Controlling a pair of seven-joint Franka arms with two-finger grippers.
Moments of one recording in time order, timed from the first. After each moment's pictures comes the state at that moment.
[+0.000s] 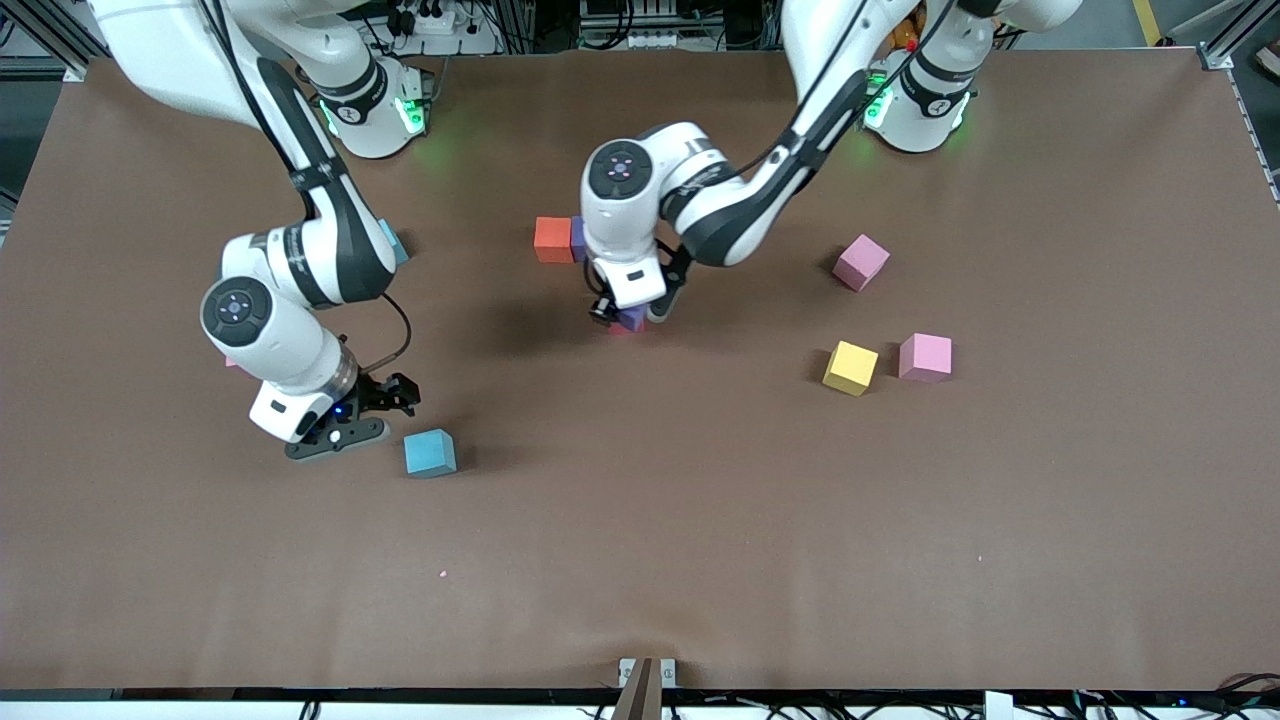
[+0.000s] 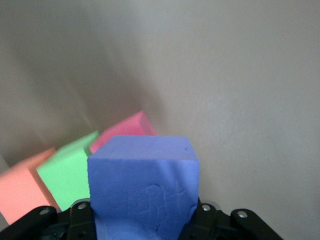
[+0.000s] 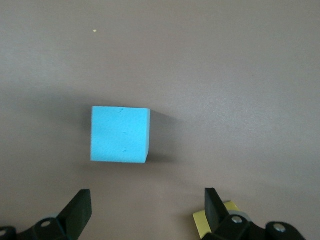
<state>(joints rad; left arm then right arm) -0.72 0.68 -0.26 -1.50 0.11 2.22 -2.21 0.21 0.42 0.00 -1.92 -0.01 2.41 -0.07</state>
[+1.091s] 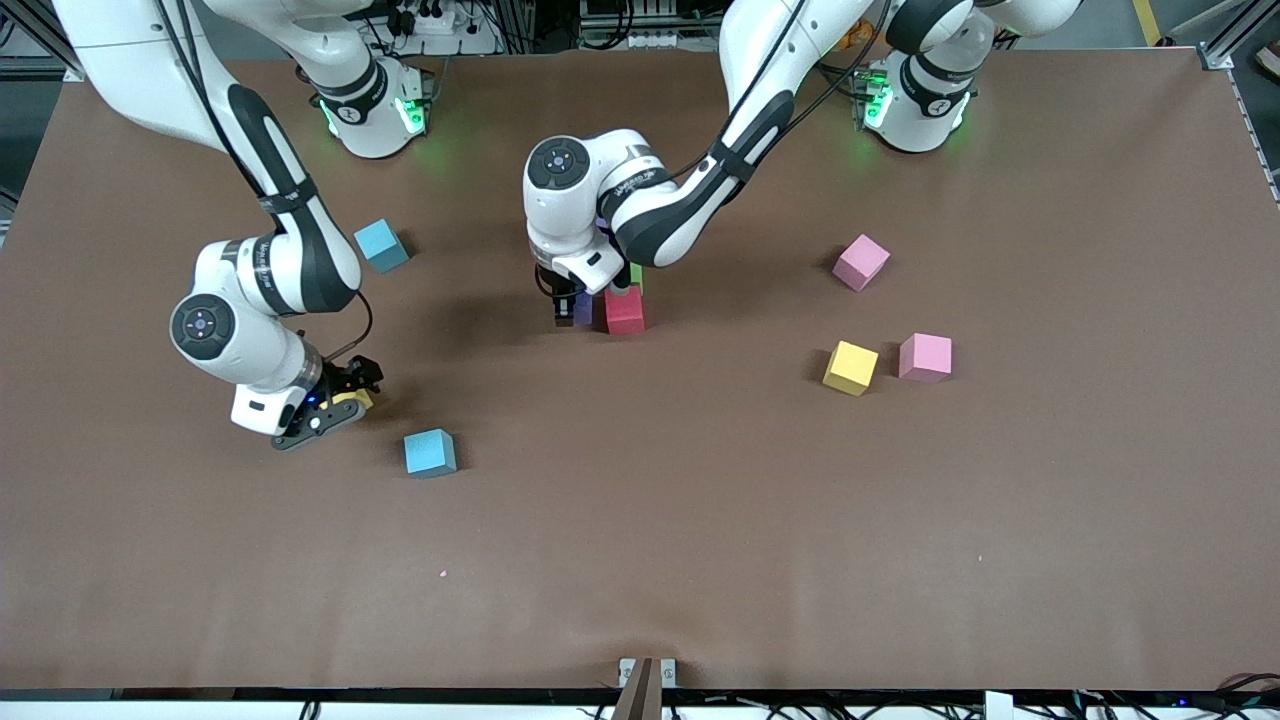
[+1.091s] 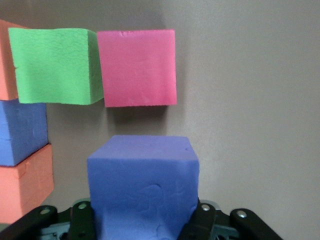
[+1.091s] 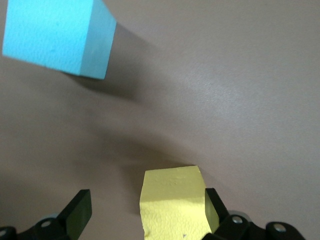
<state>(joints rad) -0.87 0.85 -0.18 -1.30 0.11 2.26 -2.69 0.09 0.40 0.00 -2.06 -0.01 2.41 -0.43</state>
